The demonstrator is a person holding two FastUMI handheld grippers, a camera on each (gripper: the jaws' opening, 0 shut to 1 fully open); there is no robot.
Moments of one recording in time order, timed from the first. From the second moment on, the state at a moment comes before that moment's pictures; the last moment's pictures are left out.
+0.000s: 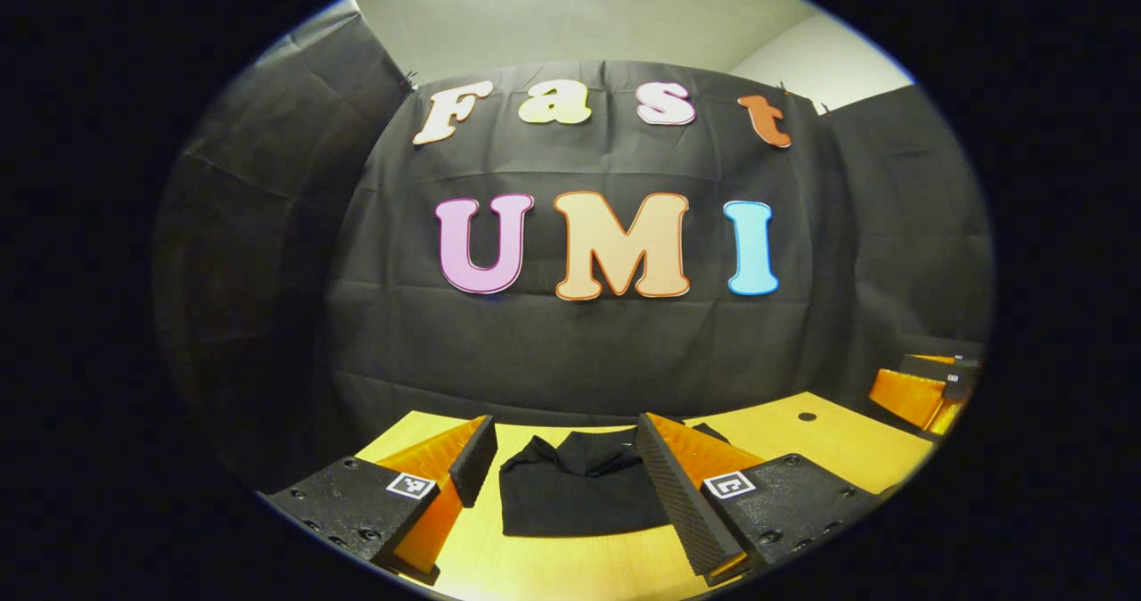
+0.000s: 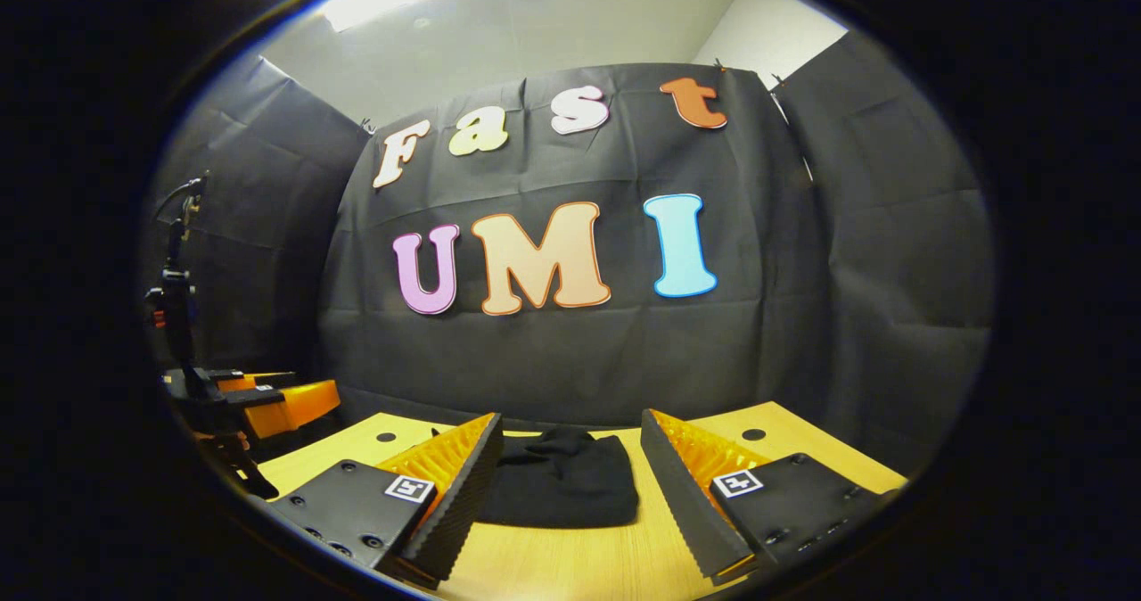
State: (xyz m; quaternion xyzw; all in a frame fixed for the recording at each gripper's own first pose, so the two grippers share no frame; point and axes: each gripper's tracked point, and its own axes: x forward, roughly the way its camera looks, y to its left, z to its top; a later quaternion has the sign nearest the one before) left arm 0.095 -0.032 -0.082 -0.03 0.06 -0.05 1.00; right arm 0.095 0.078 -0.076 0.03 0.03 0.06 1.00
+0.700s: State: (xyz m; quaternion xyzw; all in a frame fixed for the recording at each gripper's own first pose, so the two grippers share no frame) left arm 0.028 -0.029 -0.083 -0.02 0.07 -0.06 1.00; right arm 0.015 0.075 -0.092 0.03 0.04 0.06 1.00
